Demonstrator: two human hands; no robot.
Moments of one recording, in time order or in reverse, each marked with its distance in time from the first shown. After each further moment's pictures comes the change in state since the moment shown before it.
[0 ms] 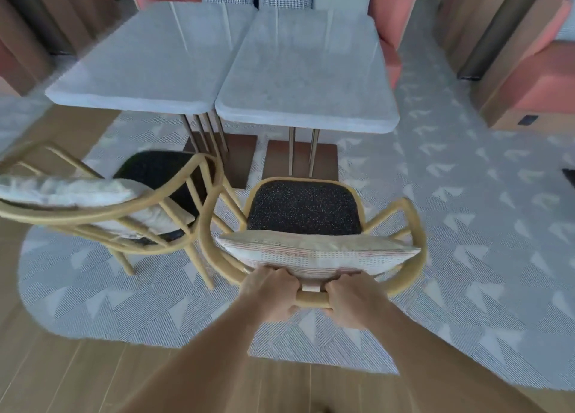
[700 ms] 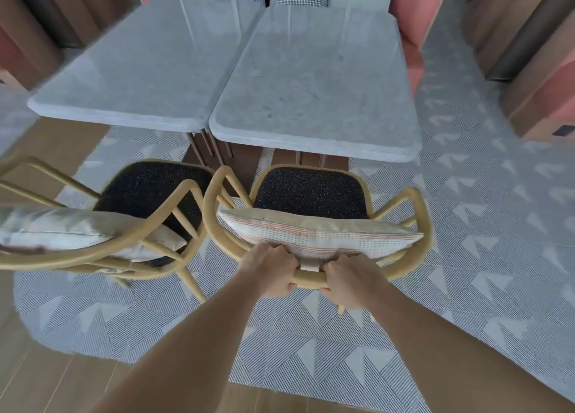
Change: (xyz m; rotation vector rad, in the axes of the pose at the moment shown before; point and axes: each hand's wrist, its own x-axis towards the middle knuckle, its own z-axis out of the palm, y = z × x) left_hand 0.135 -0.071 -0.066 0.118 0.069 0.062; right_hand 0.131 0.090 -0.049 -0.003 0.036 -0.043
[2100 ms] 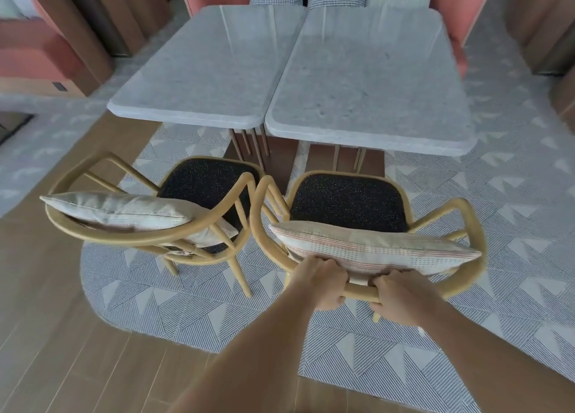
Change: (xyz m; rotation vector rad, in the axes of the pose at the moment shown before) left_hand -0.061 0.008 0.022 -0.078 -0.042 0.029; right_hand -0.030 -0.054 0.014 -0.012 -0.068 0.035
